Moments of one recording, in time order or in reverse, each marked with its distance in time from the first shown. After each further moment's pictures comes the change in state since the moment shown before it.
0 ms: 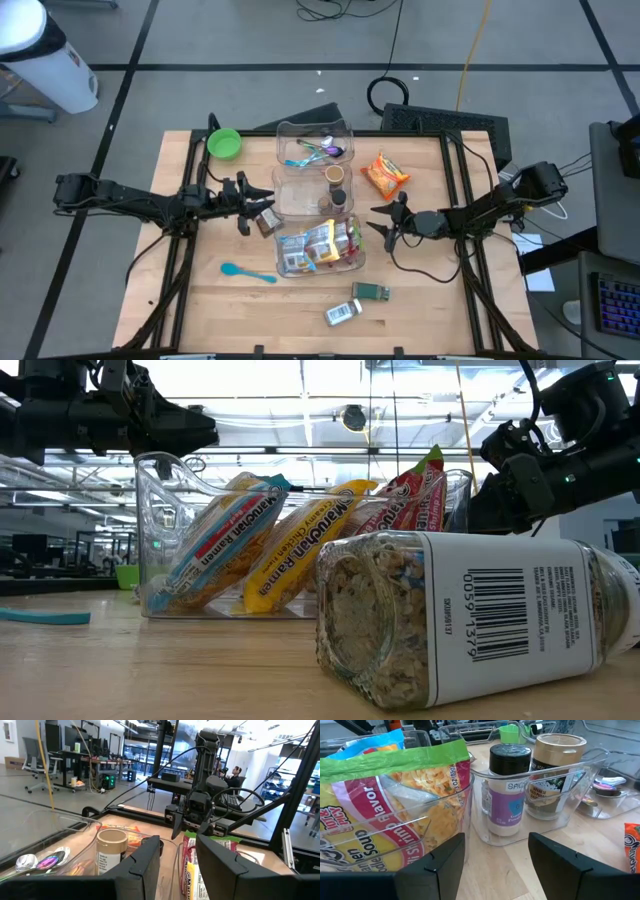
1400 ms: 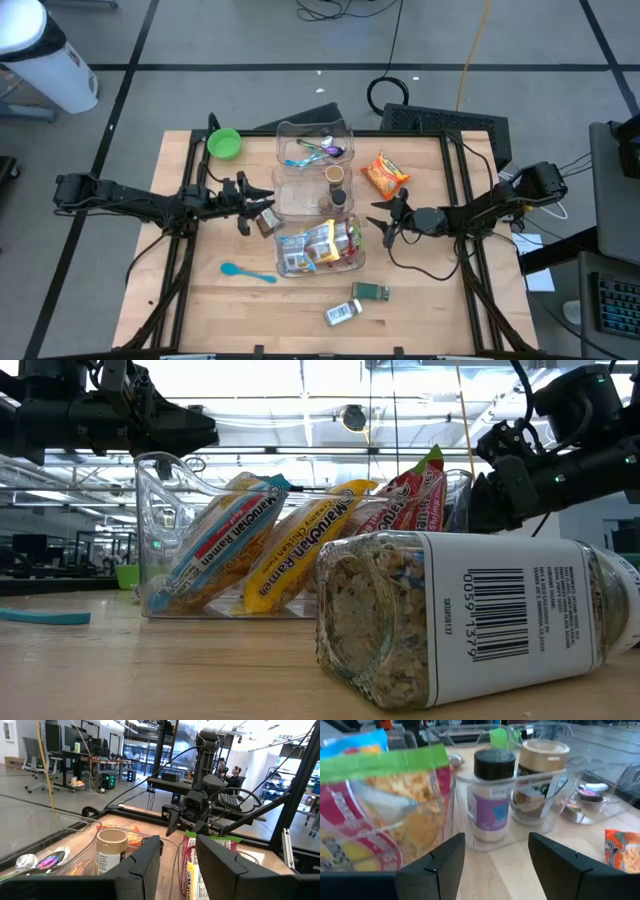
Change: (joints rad) left arm 0.000 0.000 0.000 0.000 0.000 0.000; right arm -0.046 0.000 0.000 0.012 0.004 -0.052
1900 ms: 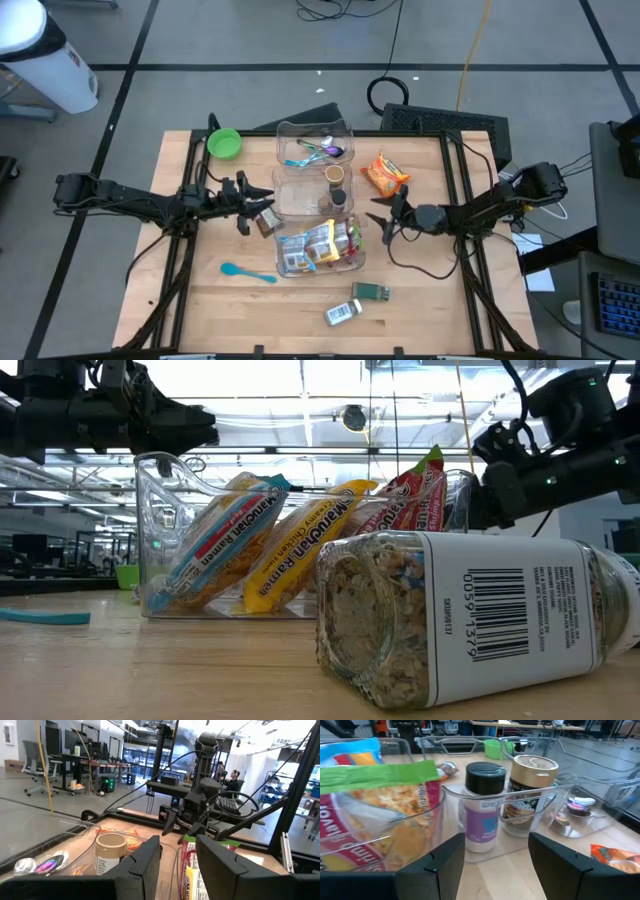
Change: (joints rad) left arm 0.000 0.000 0.000 0.021 0.000 0.000; right arm -0.030 0.000 0.000 0.049 0.000 -0.081
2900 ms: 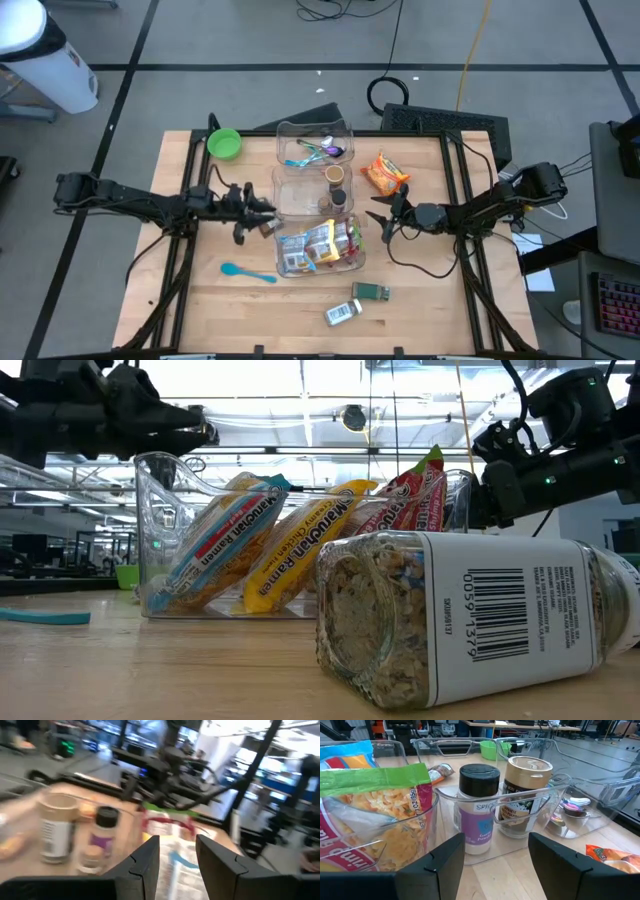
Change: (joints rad) left arm -0.013 0.001 0.000 -0.104 0.188 -0.148; right arm -0.018 0.000 0.000 0.007 -0.001 0.000
